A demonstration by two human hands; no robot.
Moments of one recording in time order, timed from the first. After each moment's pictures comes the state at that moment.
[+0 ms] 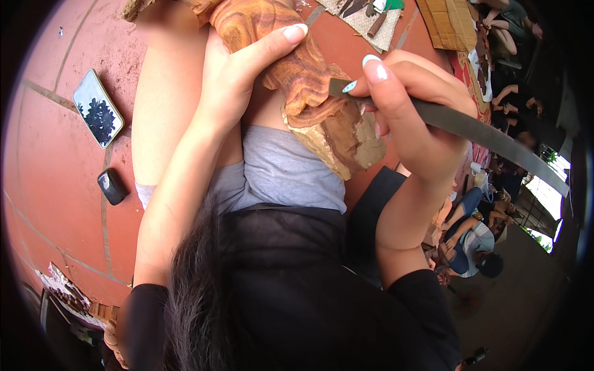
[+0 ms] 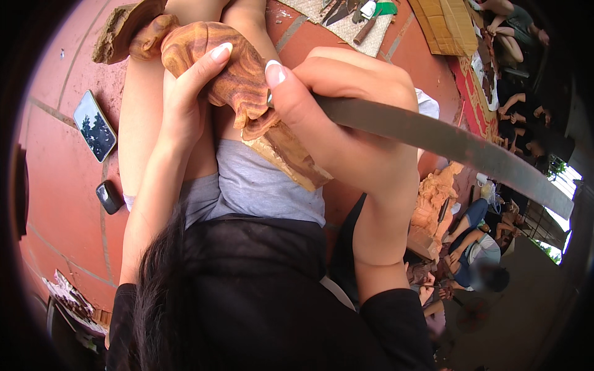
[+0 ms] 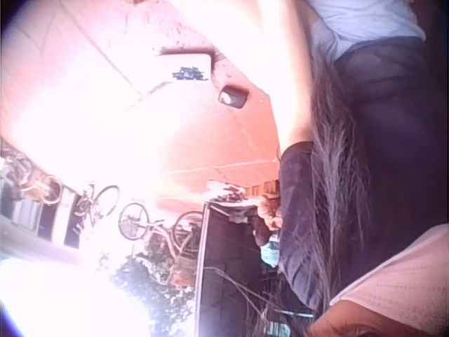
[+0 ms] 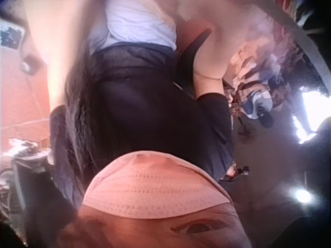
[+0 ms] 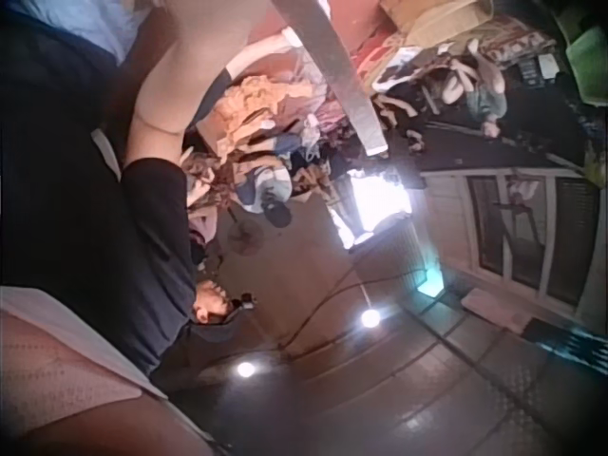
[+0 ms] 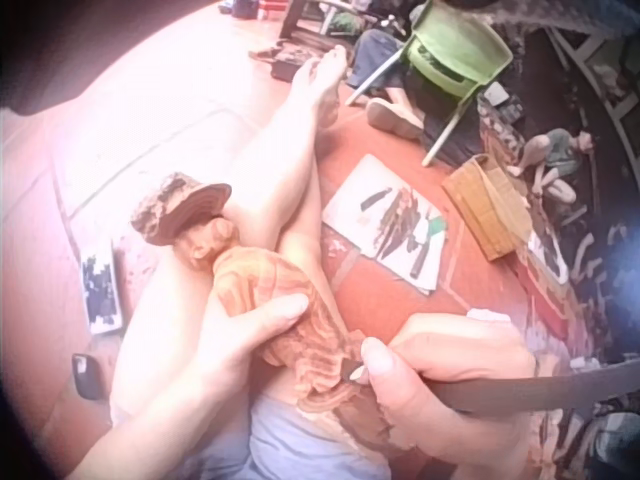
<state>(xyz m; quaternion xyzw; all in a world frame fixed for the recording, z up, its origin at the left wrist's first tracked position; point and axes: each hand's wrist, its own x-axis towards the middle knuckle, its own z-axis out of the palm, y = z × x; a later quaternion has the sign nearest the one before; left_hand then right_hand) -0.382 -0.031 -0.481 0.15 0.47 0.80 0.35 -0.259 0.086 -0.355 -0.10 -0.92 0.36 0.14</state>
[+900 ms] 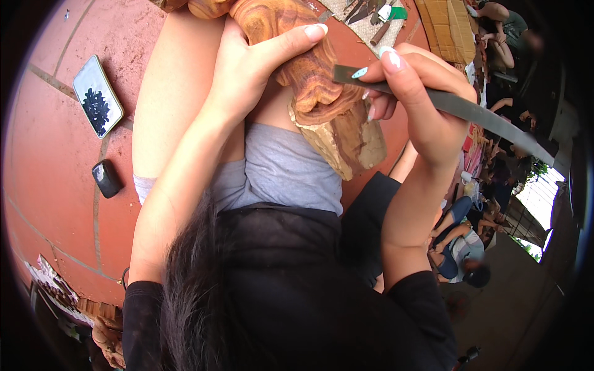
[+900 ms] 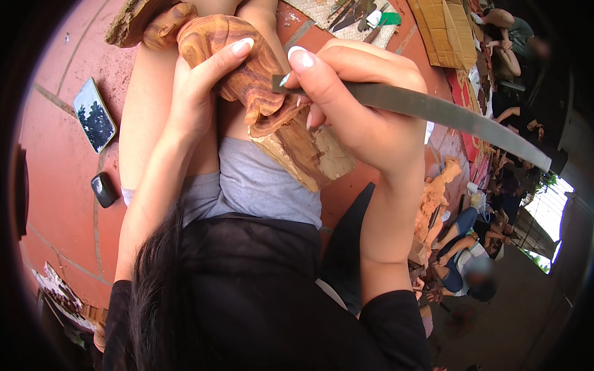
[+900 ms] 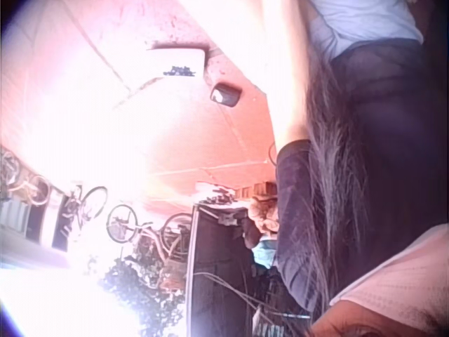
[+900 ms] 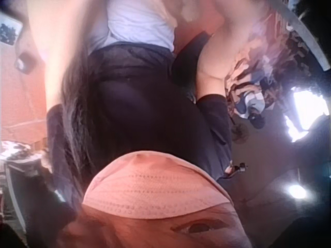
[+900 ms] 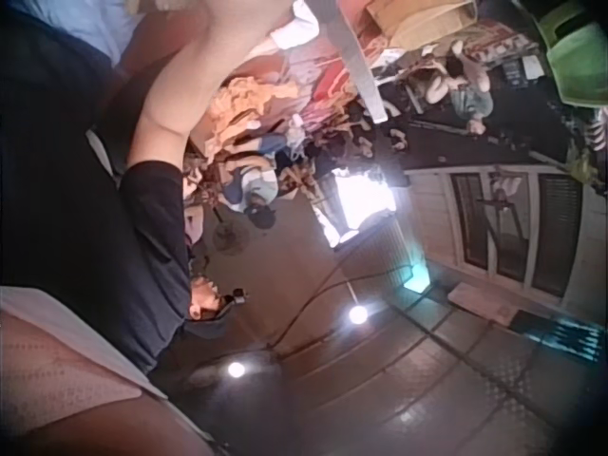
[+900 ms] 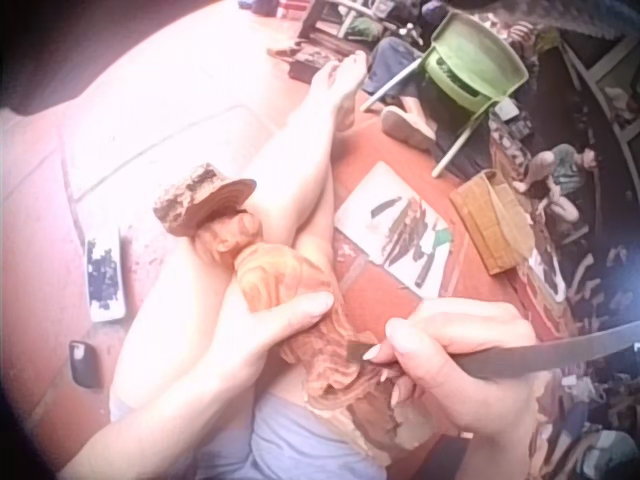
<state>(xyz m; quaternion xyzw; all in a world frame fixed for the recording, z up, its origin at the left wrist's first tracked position) -0.398 -0.061 -0.486 0.15 0.47 0.79 0.36 -0.287 0.061 -0.363 -0.14 -0.87 0.46 0.11</state>
